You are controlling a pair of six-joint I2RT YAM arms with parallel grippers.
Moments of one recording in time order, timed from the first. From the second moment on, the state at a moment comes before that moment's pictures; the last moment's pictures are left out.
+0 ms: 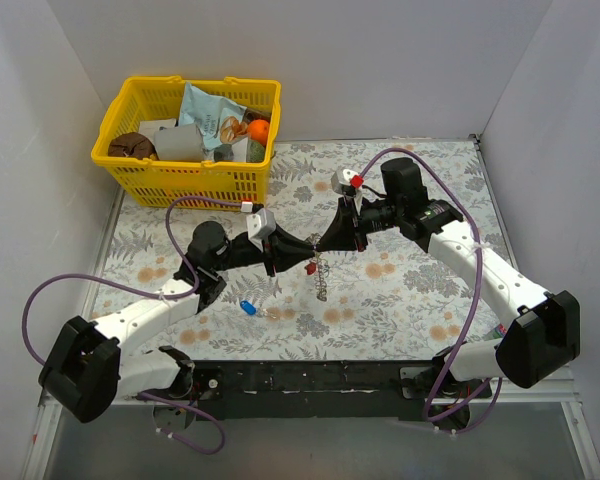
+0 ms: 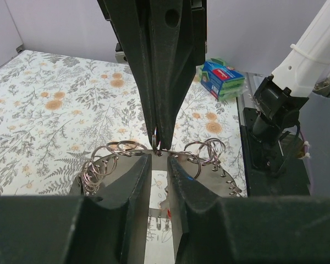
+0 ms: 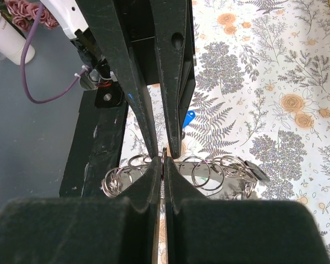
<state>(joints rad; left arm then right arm) -0.60 1.16 0.59 0.70 0.80 -0.15 0.53 1.35 1.17 -0.38 -1.15 -0.28</state>
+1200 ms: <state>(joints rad) -0.60 1.21 0.61 0.74 0.78 -0.23 0.52 1.35 1.16 -0.37 -1.14 -0.28</state>
